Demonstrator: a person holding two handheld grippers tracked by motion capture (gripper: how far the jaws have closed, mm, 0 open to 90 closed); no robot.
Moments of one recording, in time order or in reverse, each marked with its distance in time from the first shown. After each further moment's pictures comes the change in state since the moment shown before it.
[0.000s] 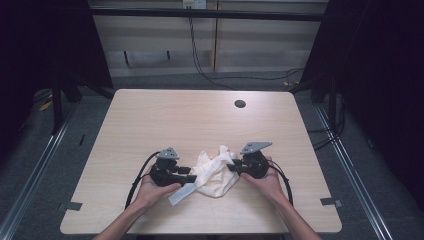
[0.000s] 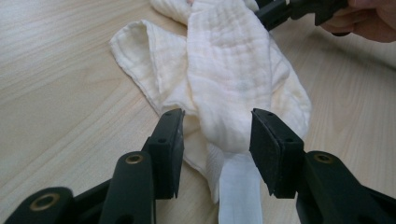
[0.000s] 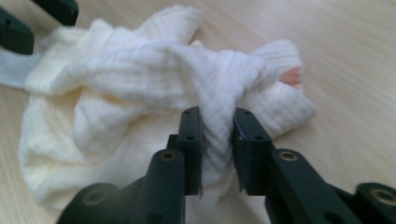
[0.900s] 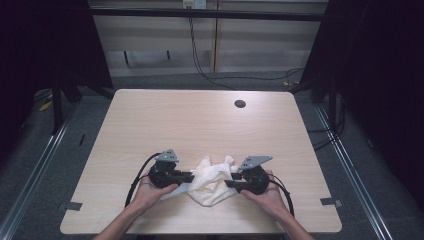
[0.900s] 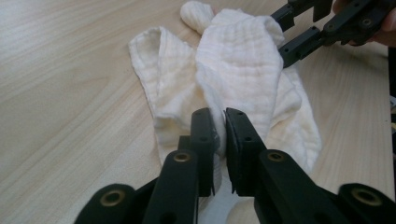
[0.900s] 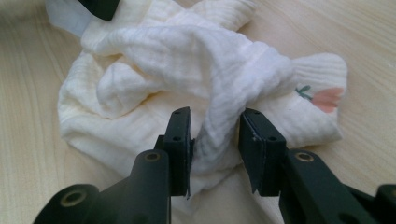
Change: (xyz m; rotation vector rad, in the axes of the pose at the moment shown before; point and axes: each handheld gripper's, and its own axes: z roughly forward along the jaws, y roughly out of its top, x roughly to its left) left arm -0.003 -0.002 -0.007 0.009 -0.030 0.045; right arm 0.037 -0.018 -0.015 0.012 0.055 -0.015
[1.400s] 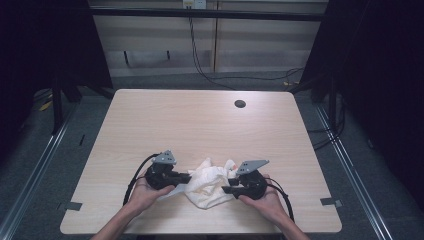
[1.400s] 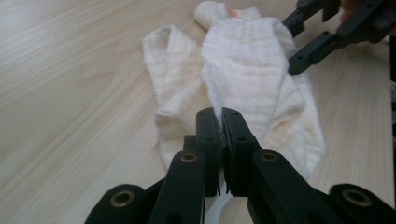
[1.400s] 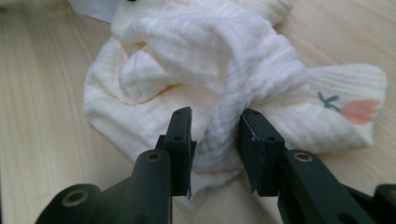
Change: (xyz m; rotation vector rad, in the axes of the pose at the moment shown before) left arm -0.001 -0.003 -0.012 0.016 0.019 0.044; right arm 0.015 -0.001 0.001 0.030 0.051 -0.016
